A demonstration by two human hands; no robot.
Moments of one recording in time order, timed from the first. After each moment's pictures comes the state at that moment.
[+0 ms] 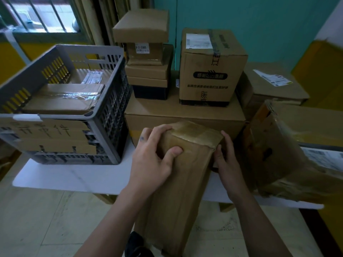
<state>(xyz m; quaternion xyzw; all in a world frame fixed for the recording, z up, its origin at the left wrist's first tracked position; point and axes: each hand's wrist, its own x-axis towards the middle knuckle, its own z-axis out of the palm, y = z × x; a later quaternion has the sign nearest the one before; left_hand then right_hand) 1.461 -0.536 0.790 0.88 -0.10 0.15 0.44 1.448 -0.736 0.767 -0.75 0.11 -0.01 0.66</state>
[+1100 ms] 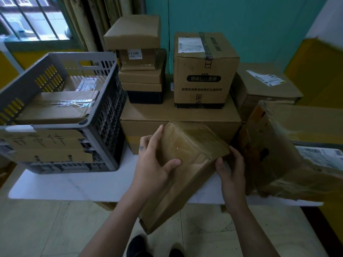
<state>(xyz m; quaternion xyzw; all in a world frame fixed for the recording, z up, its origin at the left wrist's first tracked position) 1.474 -0.541 0.776 0.87 -0.06 0.01 0.49 1.428 -0.738 0.743 -0.73 0.17 -0.14 0.65</state>
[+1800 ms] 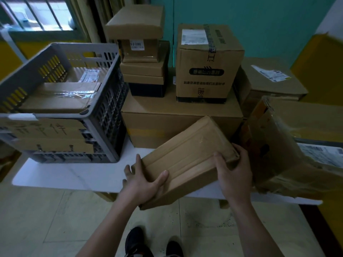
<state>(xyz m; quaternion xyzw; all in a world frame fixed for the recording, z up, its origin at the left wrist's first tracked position) 1.451 -0.512 0.727 0.89 0.17 -0.26 0.33 1.428 -0.746 0.741 -0.79 0.22 -0.17 0.55</state>
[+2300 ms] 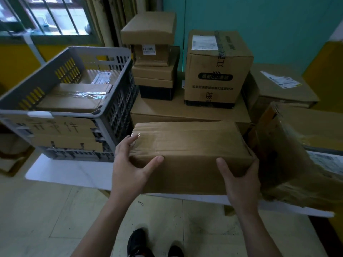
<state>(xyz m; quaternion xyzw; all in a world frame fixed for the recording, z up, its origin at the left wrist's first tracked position) 1.435 -0.502 0.774 0.84 0.08 0.11 0.53 1.417 -0.739 0.759 -0.76 0.21 -0.17 0.59</state>
